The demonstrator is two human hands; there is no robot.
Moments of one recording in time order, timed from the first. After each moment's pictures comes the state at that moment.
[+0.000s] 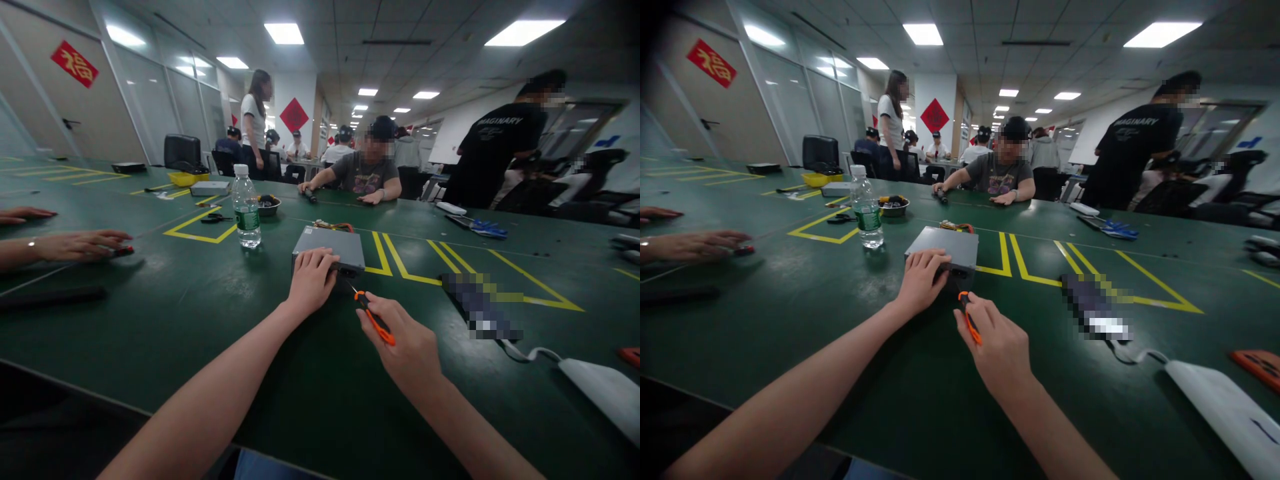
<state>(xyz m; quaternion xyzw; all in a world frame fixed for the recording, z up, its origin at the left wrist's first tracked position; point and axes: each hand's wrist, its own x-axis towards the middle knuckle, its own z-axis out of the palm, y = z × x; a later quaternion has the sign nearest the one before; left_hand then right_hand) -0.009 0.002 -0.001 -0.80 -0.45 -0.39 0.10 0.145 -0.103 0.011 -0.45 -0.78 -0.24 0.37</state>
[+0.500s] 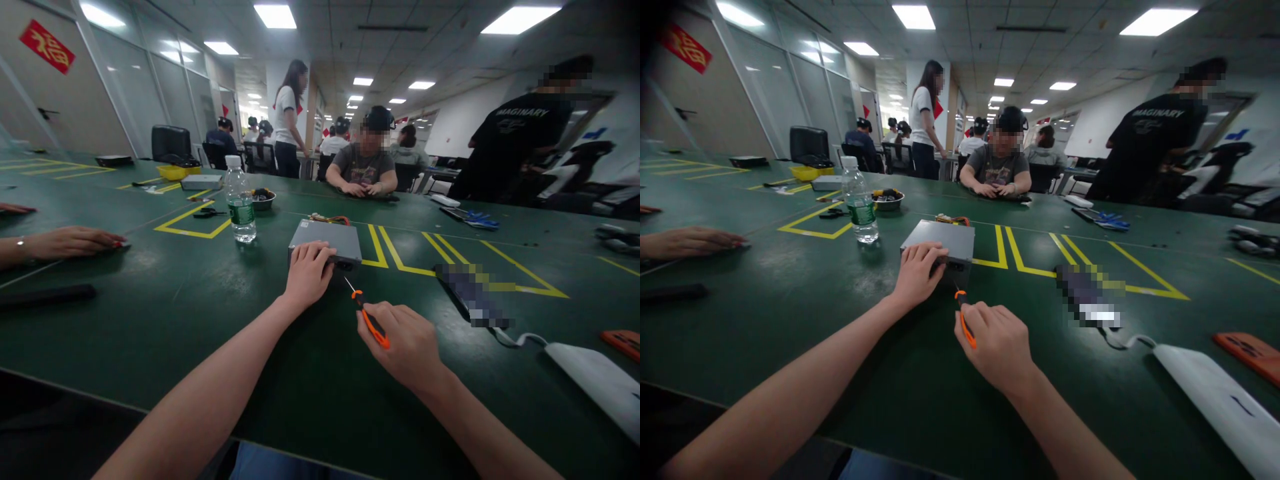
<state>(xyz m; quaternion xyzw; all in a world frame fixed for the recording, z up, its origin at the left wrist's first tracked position) -0.010 0.003 -0.001 -0.80 -0.45 -0.39 0.10 0.151 -0.109 0.013 -0.42 -0.80 -0.28 0.31</state>
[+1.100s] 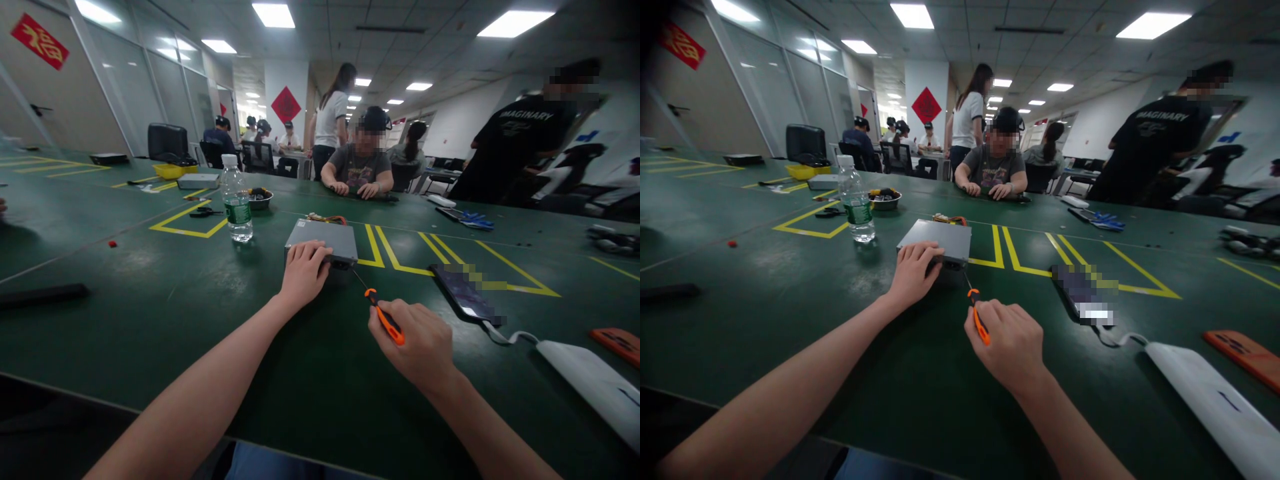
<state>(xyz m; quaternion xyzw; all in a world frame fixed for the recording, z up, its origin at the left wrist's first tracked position) -0.011 0.004 -0.002 -0.80 -0.45 -0.39 0.10 0.166 -0.115 0.020 -0.45 -0.77 -0.30 0.33</state>
